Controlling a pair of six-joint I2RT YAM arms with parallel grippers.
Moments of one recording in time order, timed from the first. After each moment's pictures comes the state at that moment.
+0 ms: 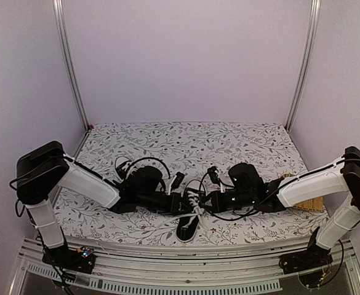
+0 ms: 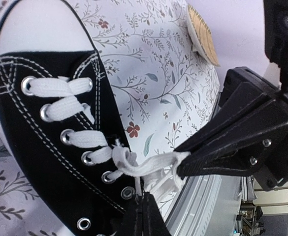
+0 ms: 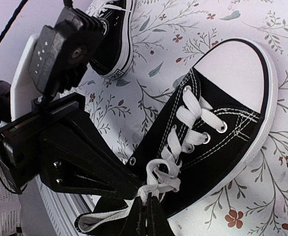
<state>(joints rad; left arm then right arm) -0.96 1.83 0.77 0.50 0.41 -0.82 0.94 1.58 0.68 0.28 -0.21 0.68</state>
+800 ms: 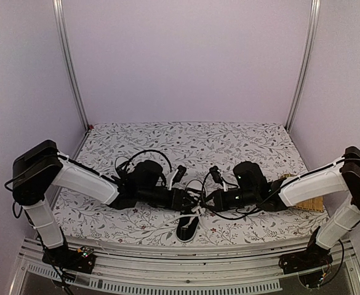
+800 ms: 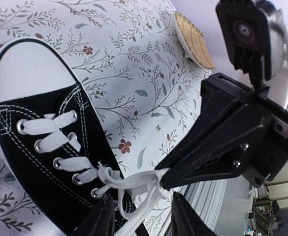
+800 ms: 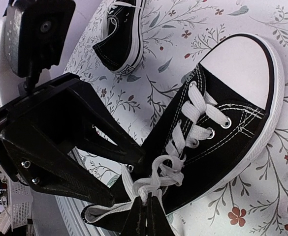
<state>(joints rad) -0.96 1.78 0.80 0.45 0.39 -0.73 0.89 1.57 0.64 0.33 -0.35 0.68</state>
